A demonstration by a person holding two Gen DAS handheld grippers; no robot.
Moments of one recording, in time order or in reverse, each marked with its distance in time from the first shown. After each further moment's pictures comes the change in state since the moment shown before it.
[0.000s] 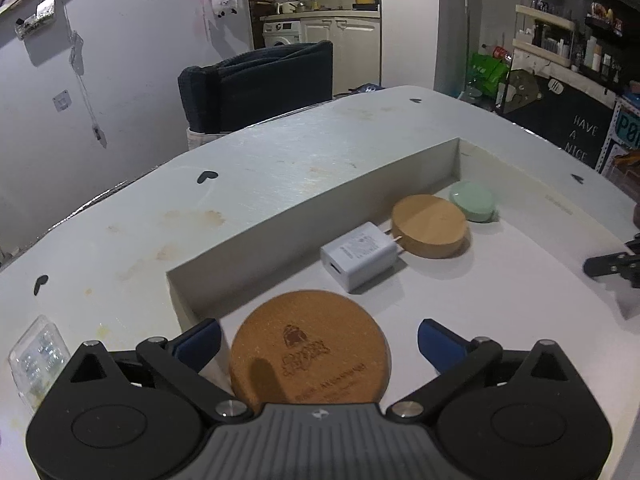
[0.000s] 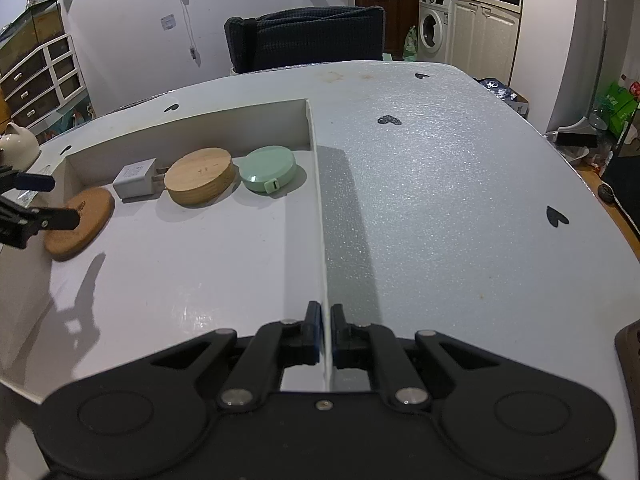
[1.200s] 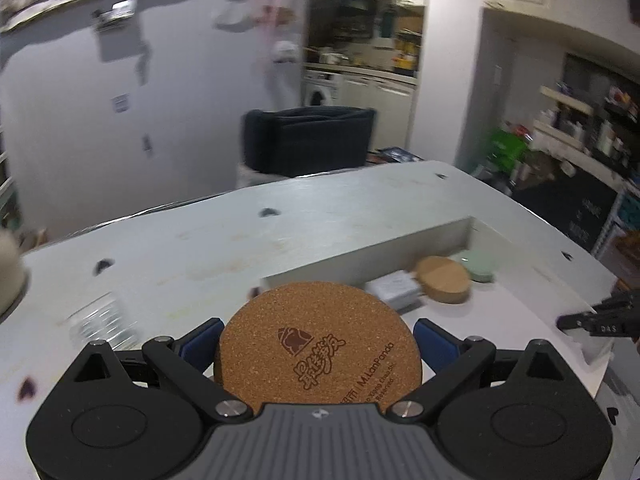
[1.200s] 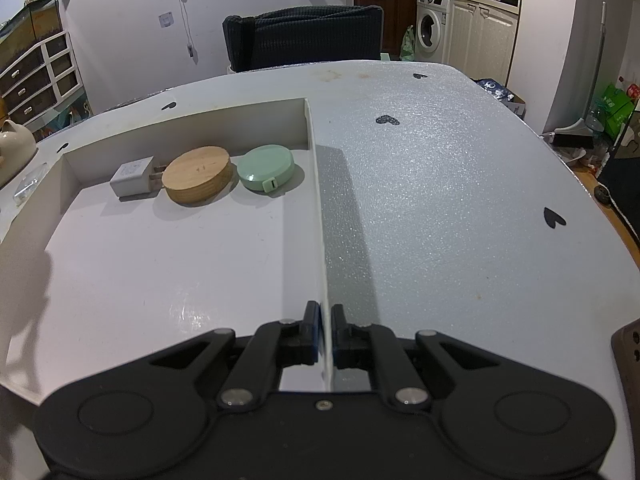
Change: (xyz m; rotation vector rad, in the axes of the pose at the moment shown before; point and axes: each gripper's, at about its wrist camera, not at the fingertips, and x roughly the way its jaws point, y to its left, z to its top) left arm -0.081 0.040 -0.019 -0.144 -0.162 0.005; right arm 0.000 0.000 0.000 -0.006 0.003 -0.013
